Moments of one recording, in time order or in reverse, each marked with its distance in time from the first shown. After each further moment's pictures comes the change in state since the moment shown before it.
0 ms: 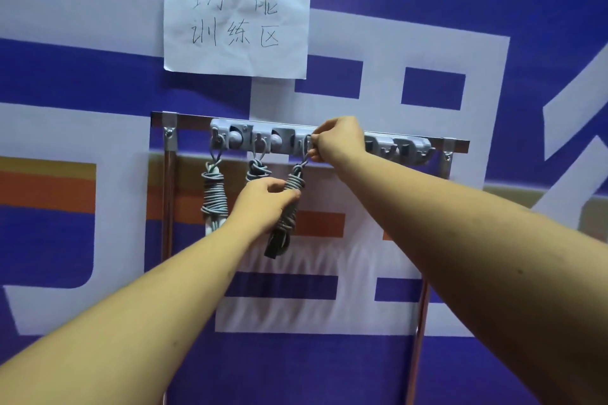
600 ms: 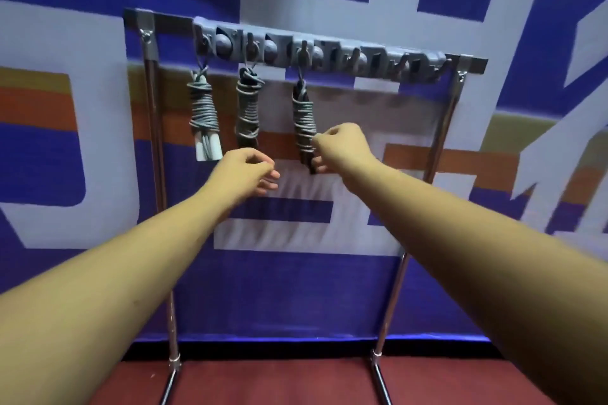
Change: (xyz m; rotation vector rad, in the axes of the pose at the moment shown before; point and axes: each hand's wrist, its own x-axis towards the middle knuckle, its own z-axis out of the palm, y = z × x) left_hand -0.038 -0.074 -0.002 -0.056 -0.123 -0.231; right_hand -0.082 0.104 0.008 -0.066 -0.172 0.173
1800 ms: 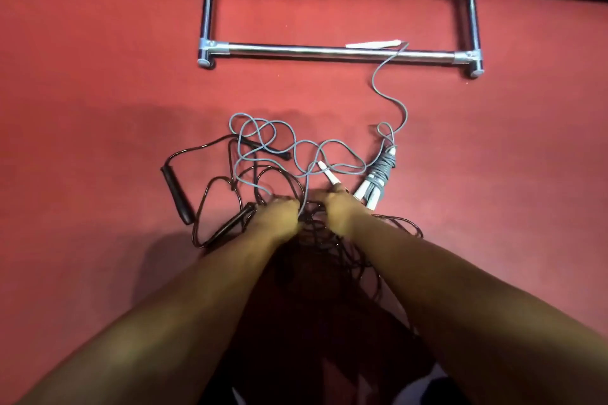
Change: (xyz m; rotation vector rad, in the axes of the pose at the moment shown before) left_hand -0.490 -0.492 0.072 0.909 -0.947 -0.693; right_hand -0.556 0.486 0.170 -0.661 -1.155 0.455
